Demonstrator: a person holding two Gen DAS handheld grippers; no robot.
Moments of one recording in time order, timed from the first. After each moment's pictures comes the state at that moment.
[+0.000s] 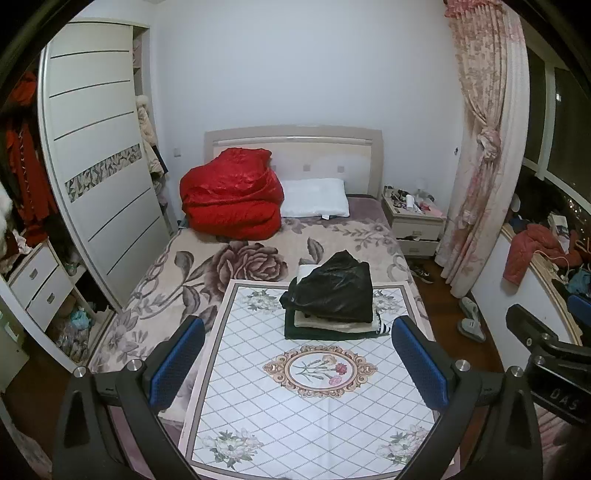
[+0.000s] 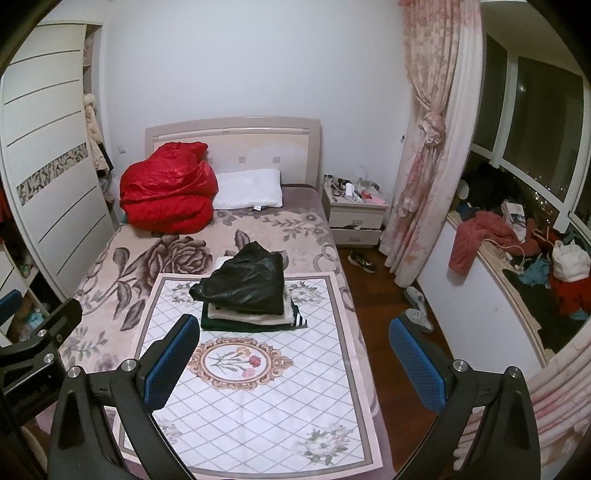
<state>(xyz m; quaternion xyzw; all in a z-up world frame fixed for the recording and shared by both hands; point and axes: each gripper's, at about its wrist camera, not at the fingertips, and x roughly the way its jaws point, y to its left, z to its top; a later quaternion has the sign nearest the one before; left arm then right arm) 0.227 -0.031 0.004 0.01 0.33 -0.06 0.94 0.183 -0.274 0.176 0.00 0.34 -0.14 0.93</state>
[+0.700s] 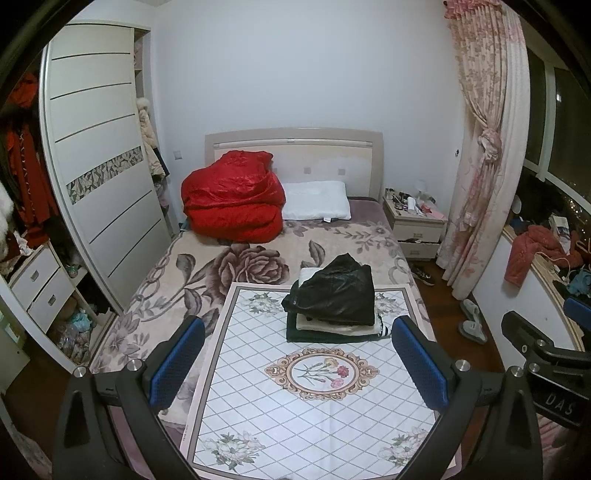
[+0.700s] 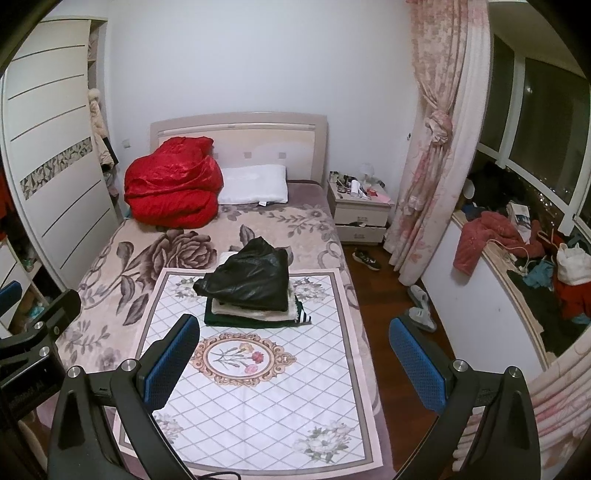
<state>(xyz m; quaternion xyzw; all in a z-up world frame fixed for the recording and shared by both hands) 0.230 -0.031 0.010 0.01 0.32 -0.06 0.94 0.194 -0.273 0.175 0.00 0.35 -0.13 0.93</state>
